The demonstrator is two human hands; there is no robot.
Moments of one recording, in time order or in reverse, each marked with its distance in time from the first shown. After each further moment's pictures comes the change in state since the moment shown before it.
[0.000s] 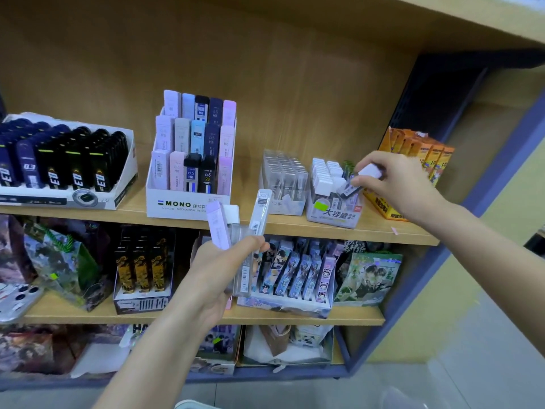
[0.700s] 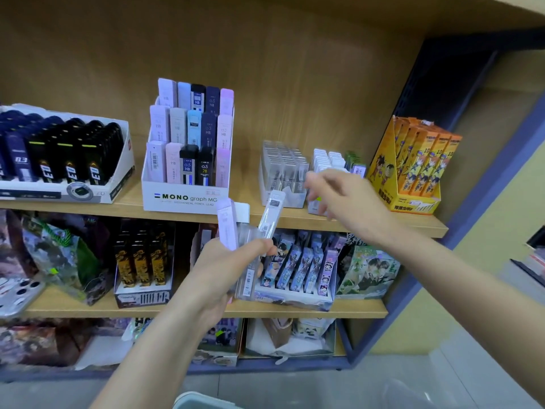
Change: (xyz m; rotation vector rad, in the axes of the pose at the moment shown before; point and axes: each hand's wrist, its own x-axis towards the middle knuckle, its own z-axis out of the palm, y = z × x) left_hand -0.002 -0.003 0.003 0.125 -0.061 -0.033; right_hand -0.029 -0.061 0.036 0.386 -0.213 0.114
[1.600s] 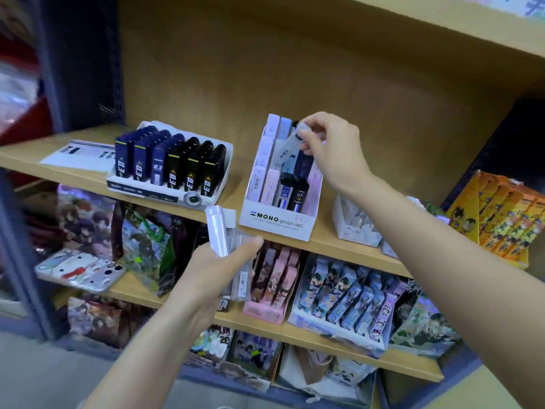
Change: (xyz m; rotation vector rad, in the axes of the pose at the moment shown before) left_hand -0.016 0.008 -0.105 -0.134 0.273 0.115; right_hand 0.116 -0.118 0.072 0.098 0.229 -0.380
